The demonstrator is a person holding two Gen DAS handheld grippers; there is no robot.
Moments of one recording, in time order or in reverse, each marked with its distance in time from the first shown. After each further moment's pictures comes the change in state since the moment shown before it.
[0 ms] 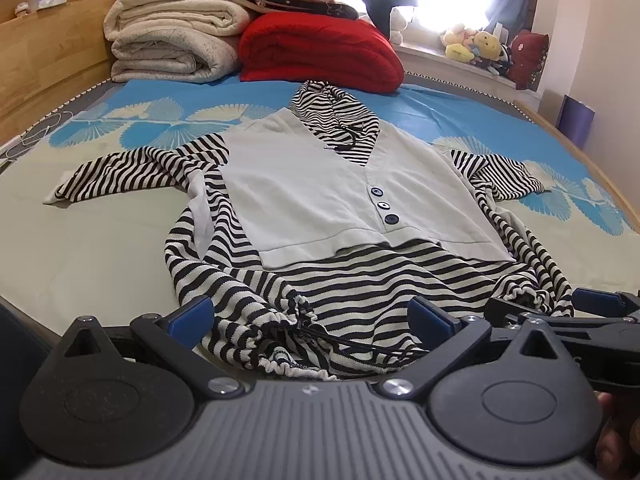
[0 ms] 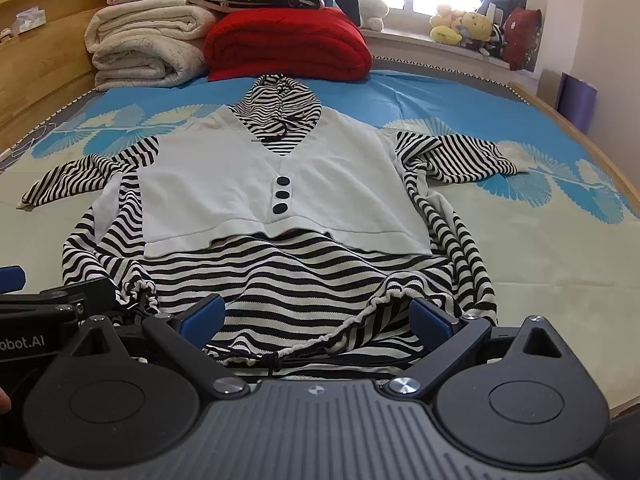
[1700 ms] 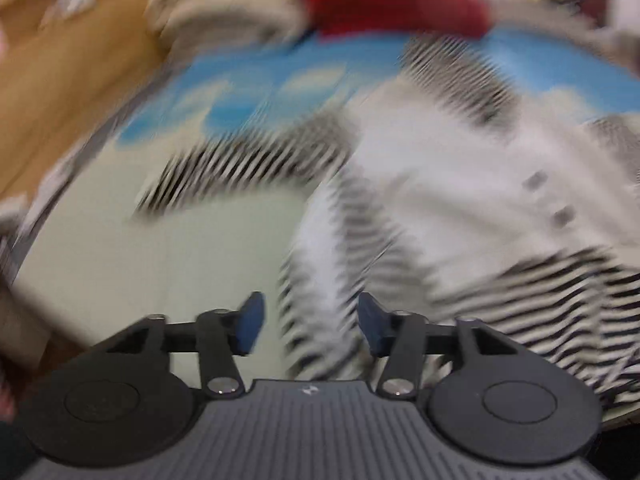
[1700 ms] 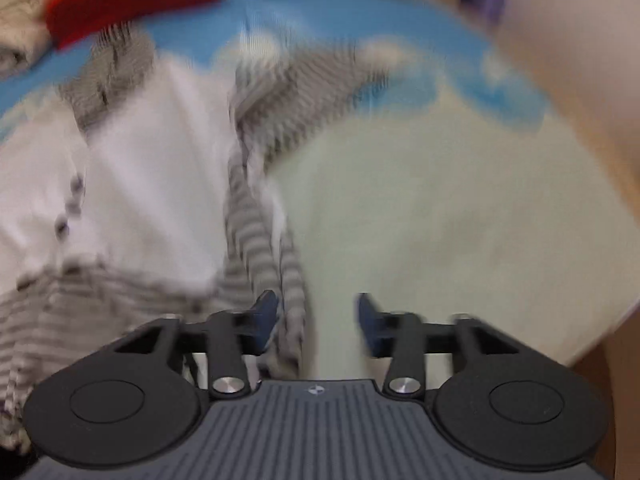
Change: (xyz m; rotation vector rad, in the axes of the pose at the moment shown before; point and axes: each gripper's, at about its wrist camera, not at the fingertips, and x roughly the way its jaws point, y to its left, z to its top) left arm 0.068 0.105 0.057 0.119 0.106 0.215; right arm 0.060 -0.133 0.065 0.196 0.205 -0.224
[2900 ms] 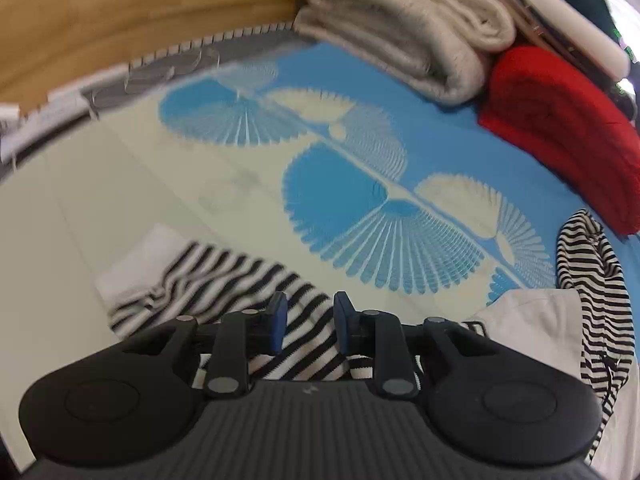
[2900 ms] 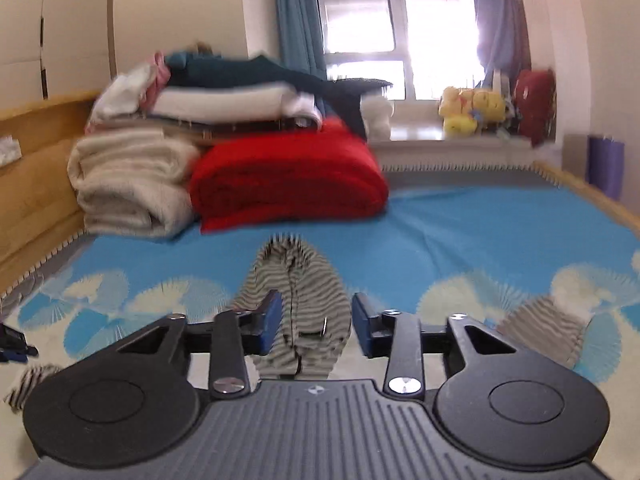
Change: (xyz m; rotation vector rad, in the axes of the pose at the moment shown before) left arm 0.222 0.156 0.193 -0.599 0.087 0.105; right arm -0.009 0.153 0.187 -0.040 -0.436 0.366
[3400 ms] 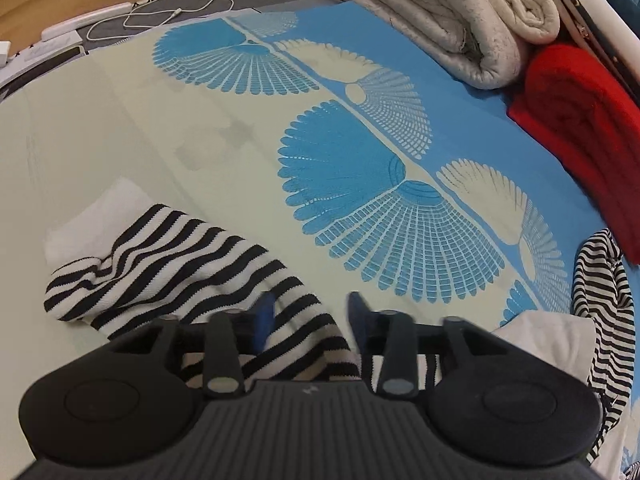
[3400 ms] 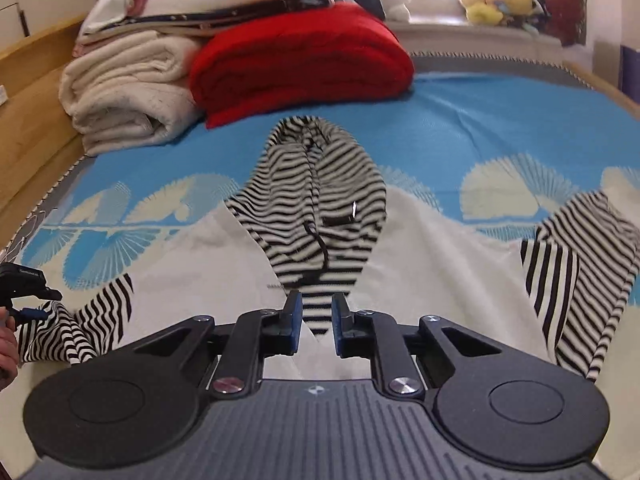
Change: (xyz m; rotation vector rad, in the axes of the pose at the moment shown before) left arm 0.056 0.004 0.007 -0.113 0.082 0.018; right arm 0.069 0.008 -0.038 0.042 0.285 0.054
